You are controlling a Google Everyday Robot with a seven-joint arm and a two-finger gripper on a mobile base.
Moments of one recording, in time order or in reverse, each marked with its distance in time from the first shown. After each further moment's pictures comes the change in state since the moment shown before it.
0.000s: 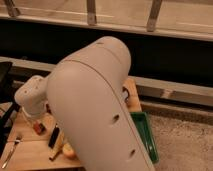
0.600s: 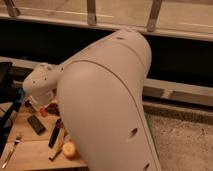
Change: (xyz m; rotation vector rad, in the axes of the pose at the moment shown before) arm -0.032 -0.048 -0.043 0.073 -0.116 0.056
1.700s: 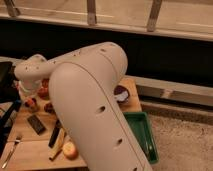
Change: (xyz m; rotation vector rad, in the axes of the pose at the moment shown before) arm -0.098 0.029 0.033 -0.128 -0.086 -0.267
